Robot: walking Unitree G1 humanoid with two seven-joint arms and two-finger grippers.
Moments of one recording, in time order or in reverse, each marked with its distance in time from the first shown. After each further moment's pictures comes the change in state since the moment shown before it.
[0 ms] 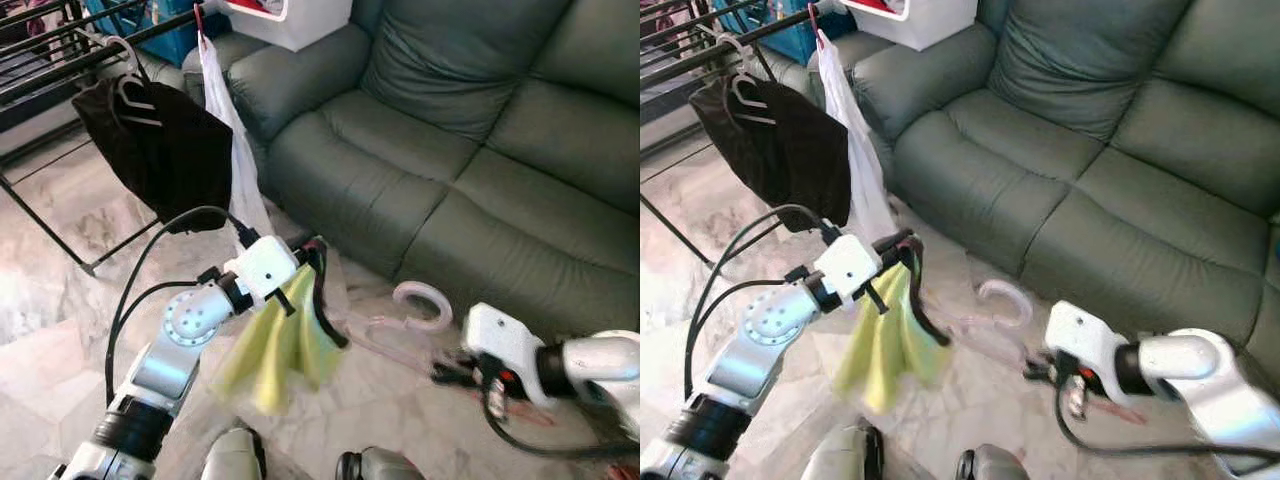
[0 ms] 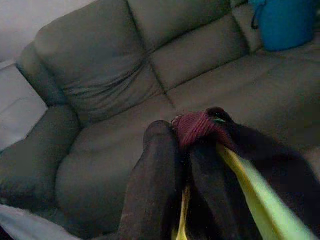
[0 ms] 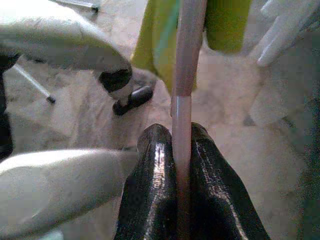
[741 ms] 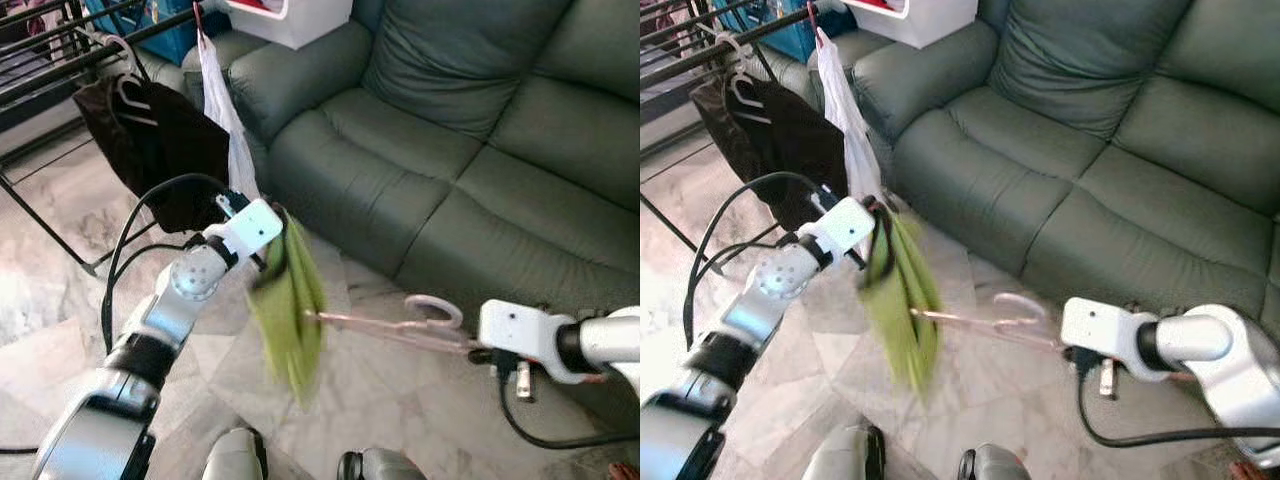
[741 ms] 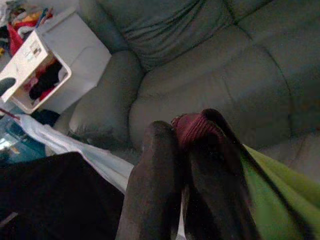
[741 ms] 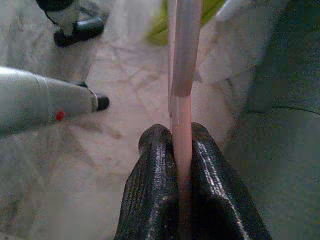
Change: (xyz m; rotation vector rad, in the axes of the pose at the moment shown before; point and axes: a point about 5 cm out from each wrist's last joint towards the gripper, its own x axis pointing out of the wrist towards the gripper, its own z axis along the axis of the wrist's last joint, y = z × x) left arm 0.018 0.059 -0.033 0.191 0.262 0.253; right arm -0.021 -0.034 -0.004 -0.235 0.238 -0.176
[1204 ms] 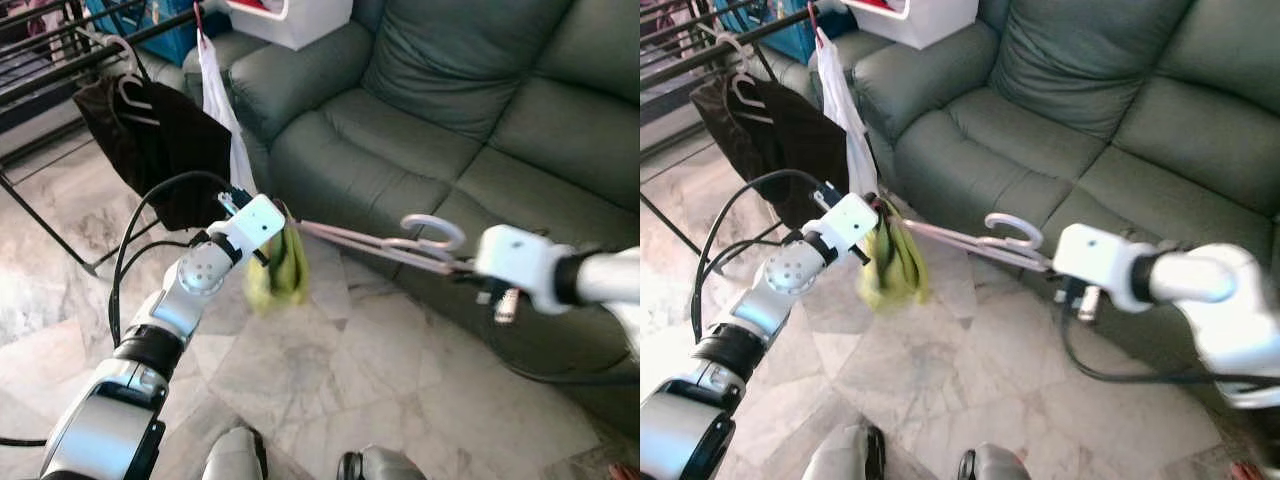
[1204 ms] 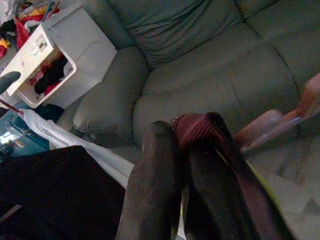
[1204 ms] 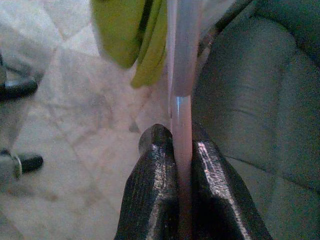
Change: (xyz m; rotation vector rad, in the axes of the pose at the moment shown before) left arm 0.007 -0.004 0.000 -0.030 0.005 0.015; right arm -0.006 -0.044 0.039 -0.016 -0.230 -0.242
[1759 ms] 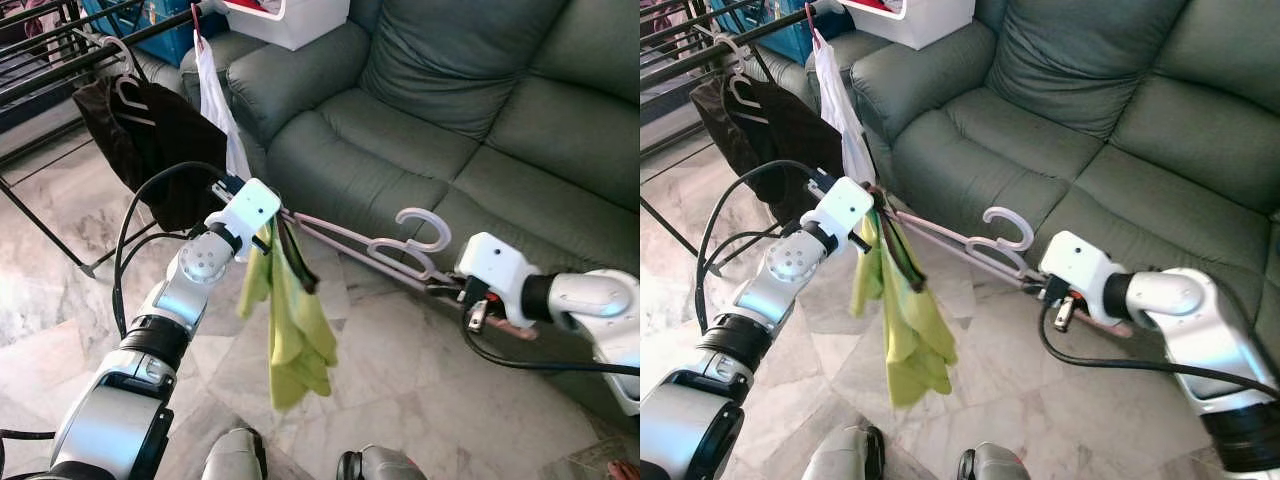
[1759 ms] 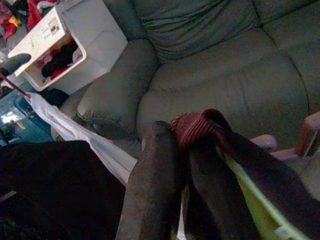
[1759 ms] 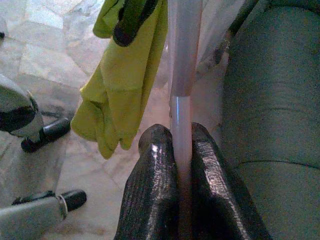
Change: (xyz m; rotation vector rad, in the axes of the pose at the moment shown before) left arm 0.008 0.010 0.006 -0.098 0.027 0.061; right arm 0.023 0.014 -0.012 0.223 -0.073 0.028
